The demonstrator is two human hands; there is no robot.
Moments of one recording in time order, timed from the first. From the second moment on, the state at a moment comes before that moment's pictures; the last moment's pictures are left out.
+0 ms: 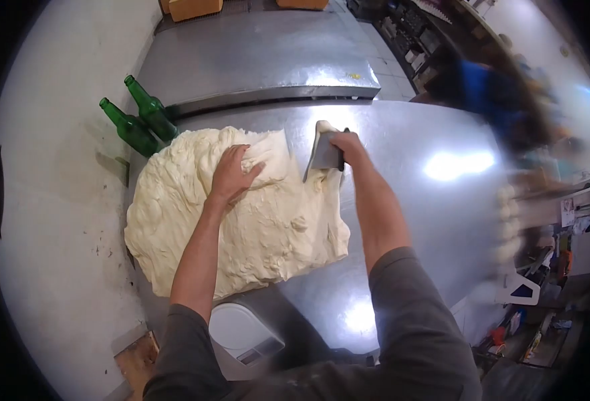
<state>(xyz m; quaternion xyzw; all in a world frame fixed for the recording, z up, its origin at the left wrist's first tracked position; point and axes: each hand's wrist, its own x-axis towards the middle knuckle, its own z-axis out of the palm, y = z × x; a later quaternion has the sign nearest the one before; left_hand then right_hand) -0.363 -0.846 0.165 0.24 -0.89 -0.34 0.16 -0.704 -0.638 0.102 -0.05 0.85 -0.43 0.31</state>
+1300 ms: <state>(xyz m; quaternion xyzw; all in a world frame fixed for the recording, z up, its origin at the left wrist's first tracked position) -0.351 -0.847 0.135 0.23 -0.86 -0.38 0.25 -0.594 -0.537 0.219 -0.02 0.83 -0.44 0.34</state>
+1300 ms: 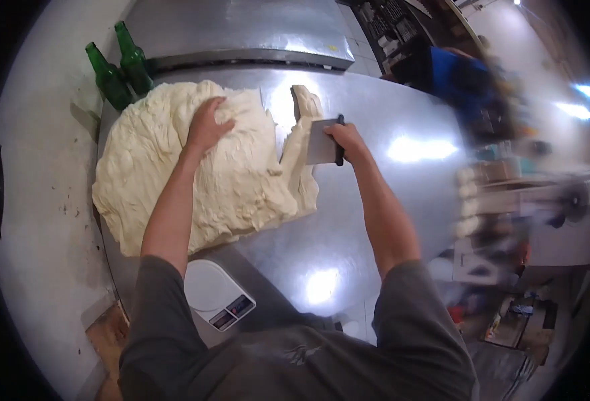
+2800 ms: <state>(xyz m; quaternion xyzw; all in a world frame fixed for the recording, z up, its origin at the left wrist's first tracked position) -0.340 -0.868 0.099 0.17 -0.84 -0.45 0.25 -0.343 -0.544 0.171 -0.20 0.97 -0.11 0.10</state>
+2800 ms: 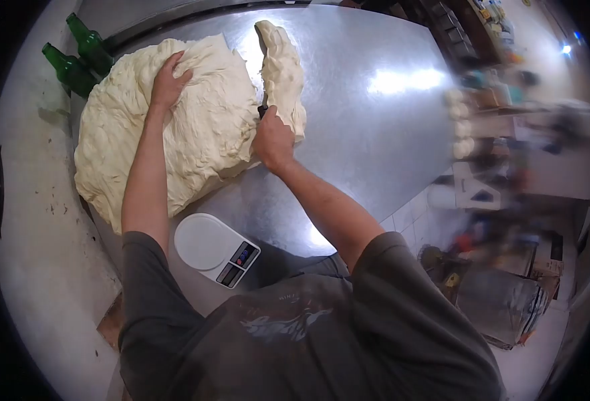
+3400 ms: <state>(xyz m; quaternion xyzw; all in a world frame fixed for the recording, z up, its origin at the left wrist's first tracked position) -0.338 -0.866 0.113 0.19 -0.82 -0.49 0.24 -0.452 -0.565 0.229 -0.25 0.95 -0.14 0.13</state>
